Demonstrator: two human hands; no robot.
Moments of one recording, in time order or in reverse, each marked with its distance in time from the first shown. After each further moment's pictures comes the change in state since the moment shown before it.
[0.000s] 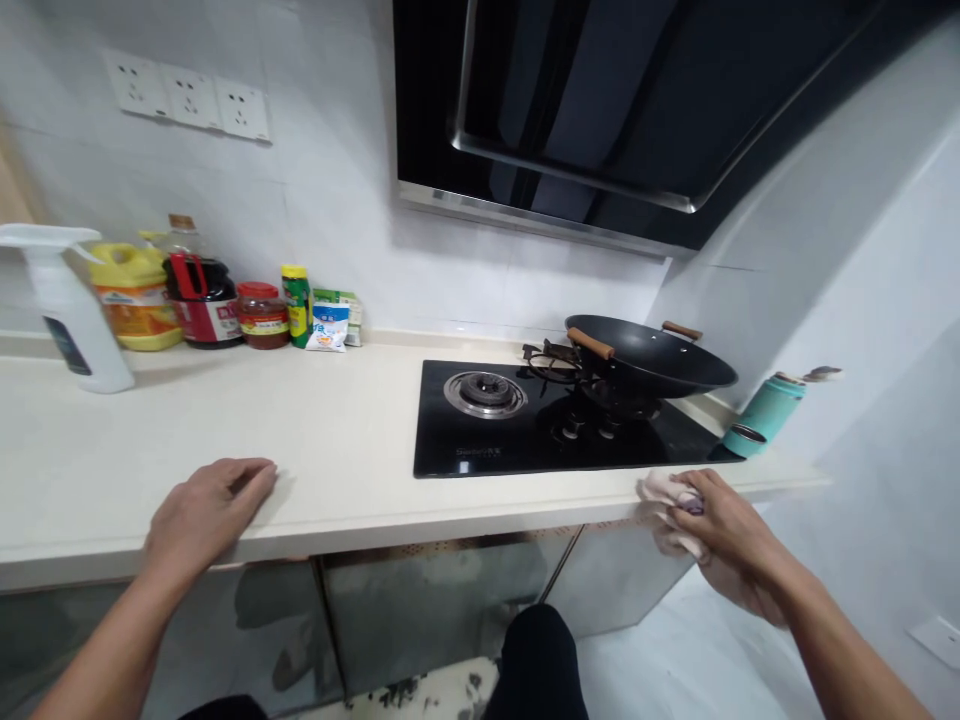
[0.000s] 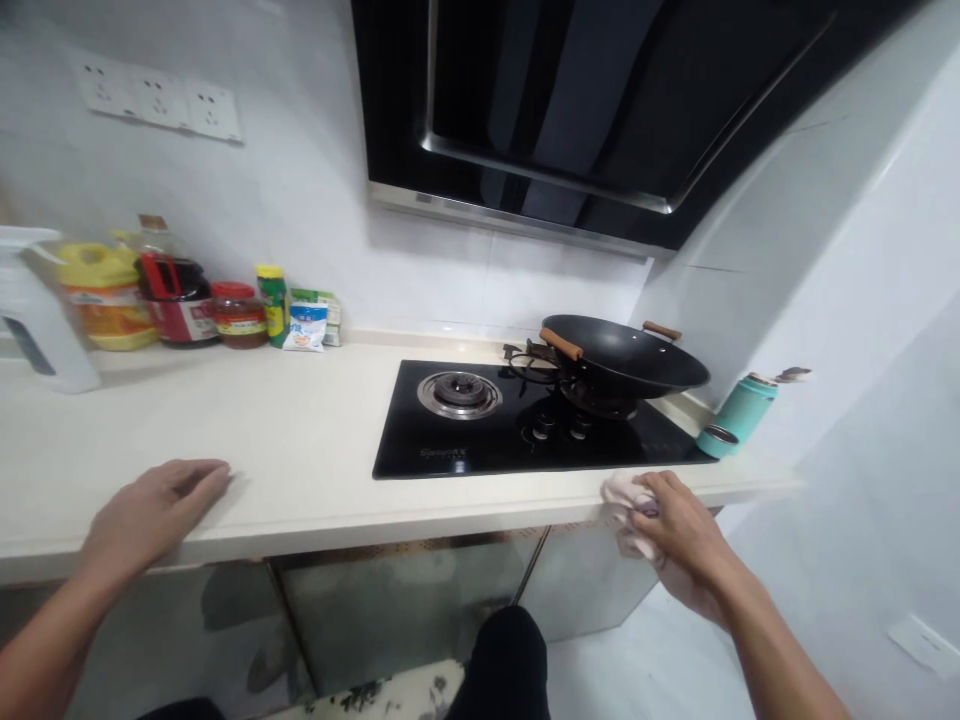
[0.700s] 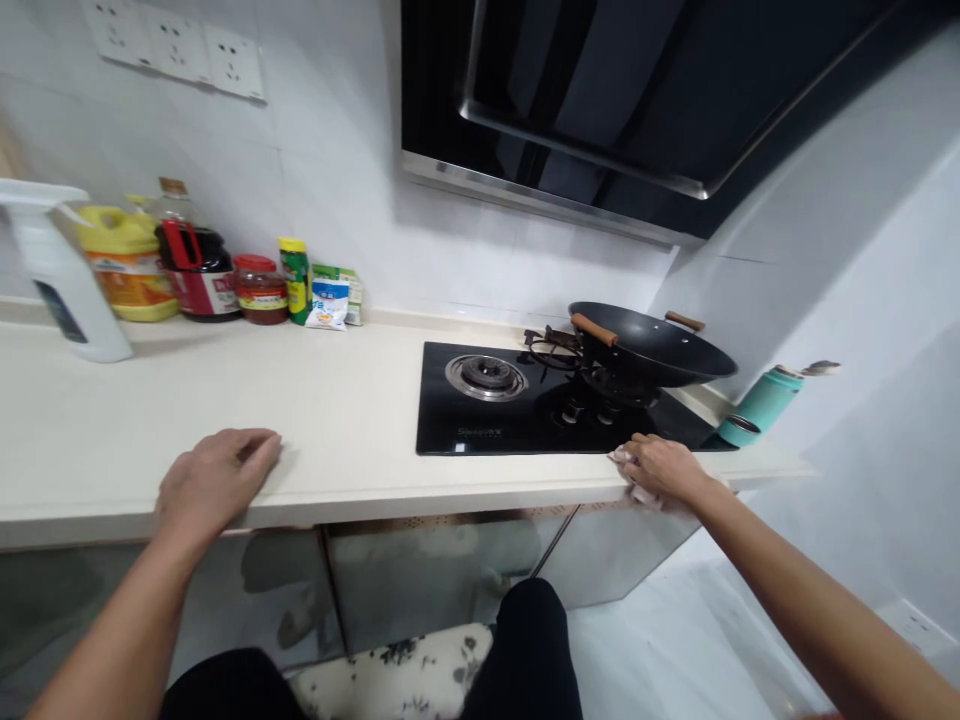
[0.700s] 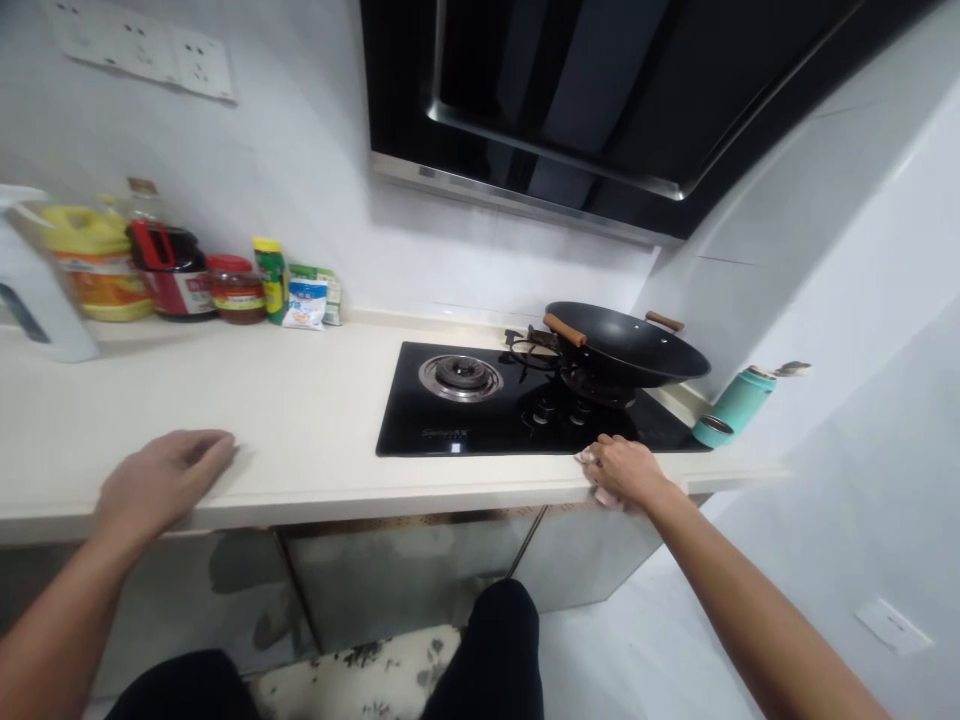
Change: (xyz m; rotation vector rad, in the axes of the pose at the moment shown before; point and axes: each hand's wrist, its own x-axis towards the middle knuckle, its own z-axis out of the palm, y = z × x) left_hand -0.004 0.017 -0.005 0.045 0.010 -0.040; right_hand 0.066 -0.053 0.018 -0.564 -0.382 -0.266
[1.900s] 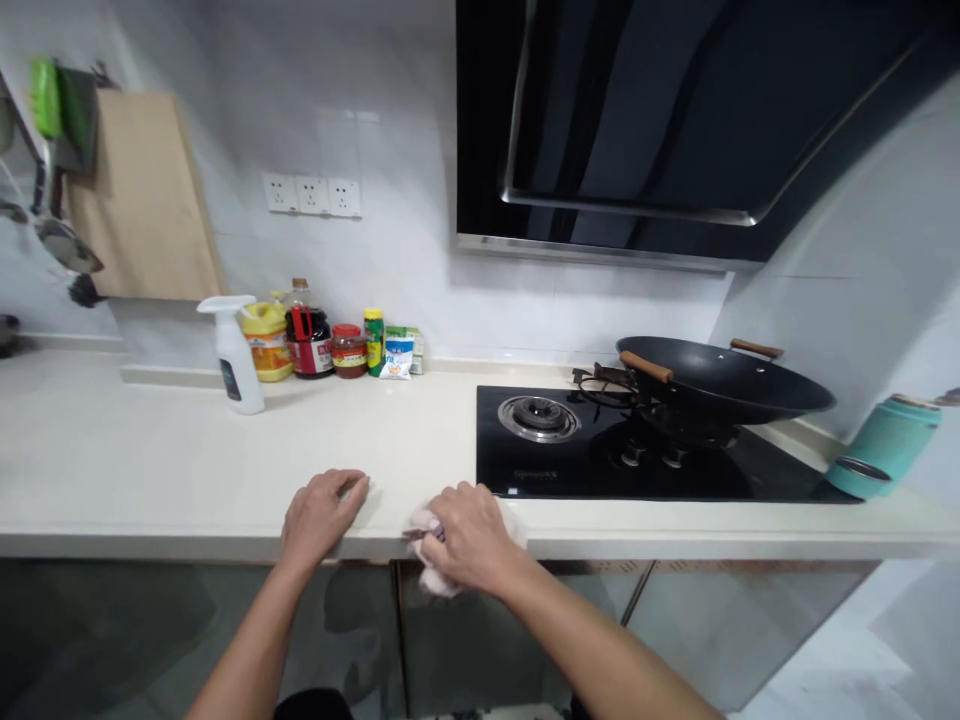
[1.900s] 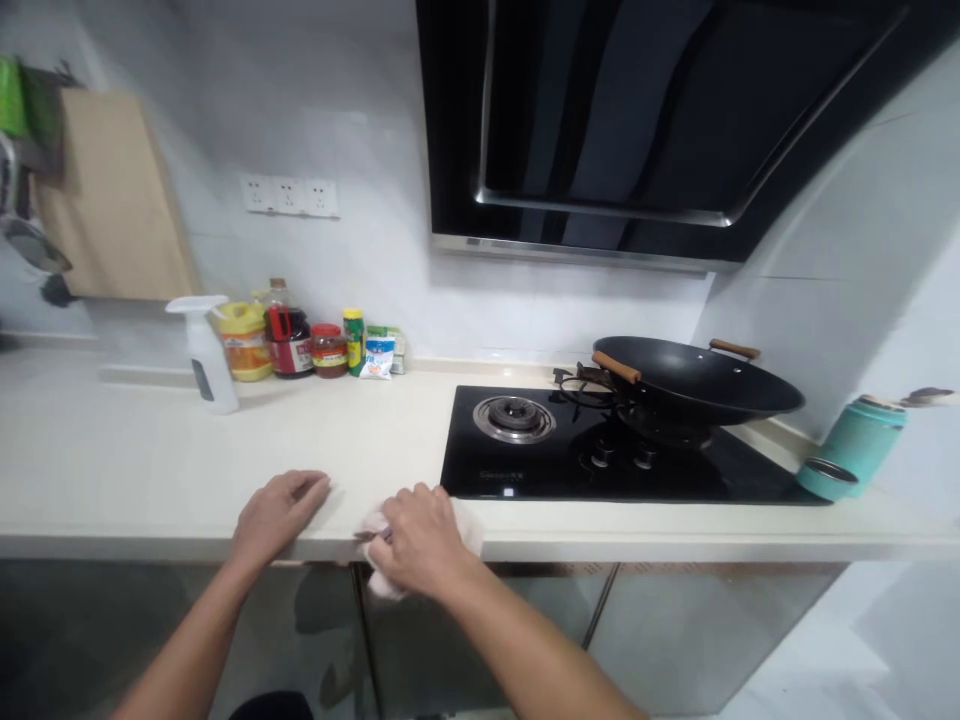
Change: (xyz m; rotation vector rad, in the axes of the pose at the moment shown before) left_hand -0.014 -0.005 -0.001 -0.127 0.143 0.104; right_hand 0.007 -0.353 -0.121 0.726 0.420 -0.553
